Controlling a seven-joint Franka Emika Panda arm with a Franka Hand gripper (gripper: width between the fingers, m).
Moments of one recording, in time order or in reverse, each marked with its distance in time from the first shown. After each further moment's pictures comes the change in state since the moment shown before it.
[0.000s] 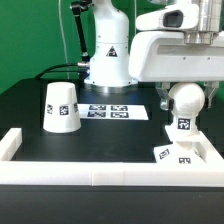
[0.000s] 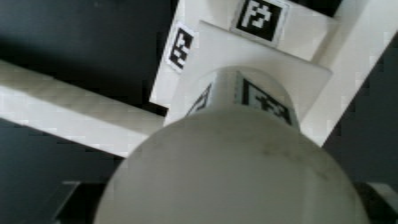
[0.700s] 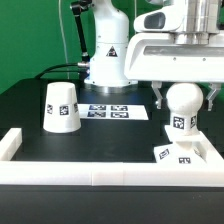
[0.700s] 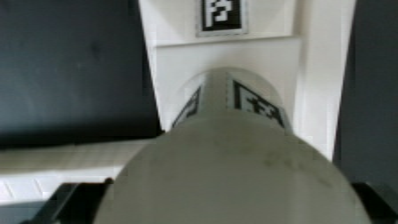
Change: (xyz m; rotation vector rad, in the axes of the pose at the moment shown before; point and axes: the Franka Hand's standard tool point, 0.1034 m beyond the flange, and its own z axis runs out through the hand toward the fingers) arm -0.005 0.000 0.003 0.021 -0.017 0.494
